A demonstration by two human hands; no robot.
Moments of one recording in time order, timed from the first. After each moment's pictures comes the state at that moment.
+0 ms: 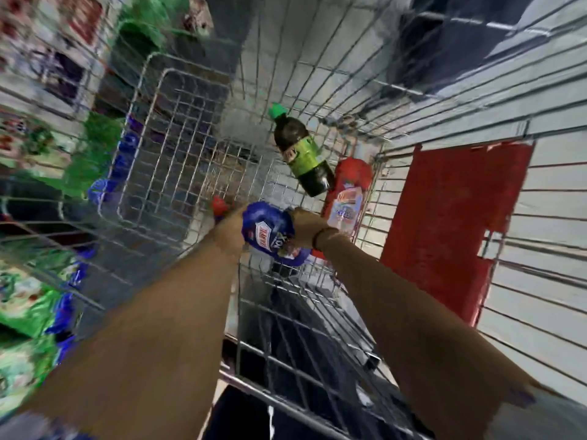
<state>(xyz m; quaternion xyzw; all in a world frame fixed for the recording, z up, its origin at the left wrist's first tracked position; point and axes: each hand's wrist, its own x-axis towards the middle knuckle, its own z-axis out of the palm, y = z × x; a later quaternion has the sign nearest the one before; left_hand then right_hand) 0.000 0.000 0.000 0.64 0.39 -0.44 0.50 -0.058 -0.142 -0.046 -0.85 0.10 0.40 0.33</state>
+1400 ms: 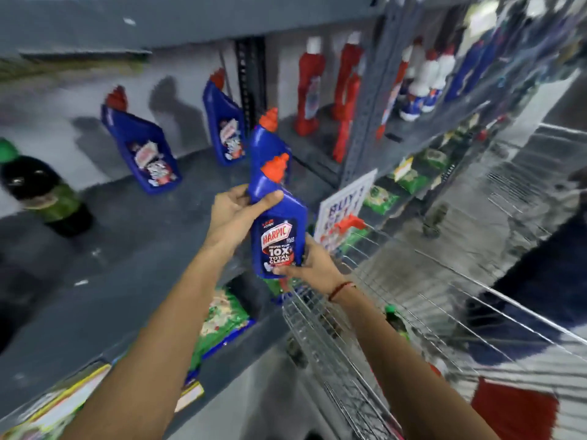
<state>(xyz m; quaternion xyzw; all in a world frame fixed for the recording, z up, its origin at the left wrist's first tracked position) 0.045 0.257 0.394 0.68 0.06 0.07 0.73 0.048 0.100 0.294 -0.80 -0.09 0.12 0.58</state>
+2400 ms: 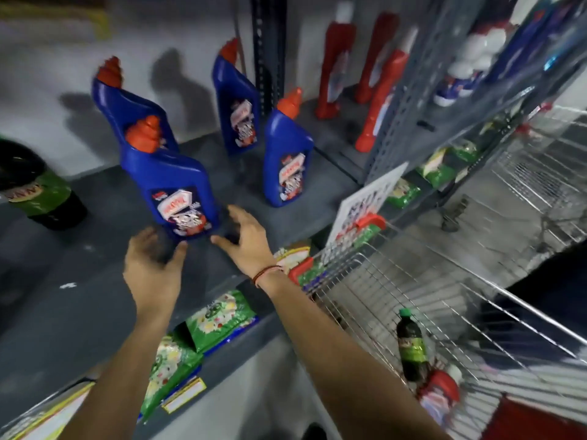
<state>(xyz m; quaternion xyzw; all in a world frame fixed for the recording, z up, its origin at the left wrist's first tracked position) 0.009 0.363 0.299 0.78 0.30 0.28 0.47 0.089 0.240 0.293 -0.82 -0.18 0.05 0.54</state>
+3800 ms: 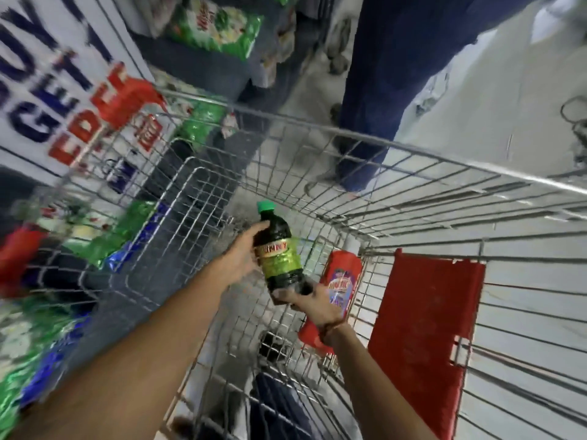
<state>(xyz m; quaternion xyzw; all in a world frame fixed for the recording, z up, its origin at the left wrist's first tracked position) 0.079 -0.055 0.055 0.57 0.28 -0.46 0.62 -0.056 -0.159 0.034 -0.61 0.35 0.23 0.67</state>
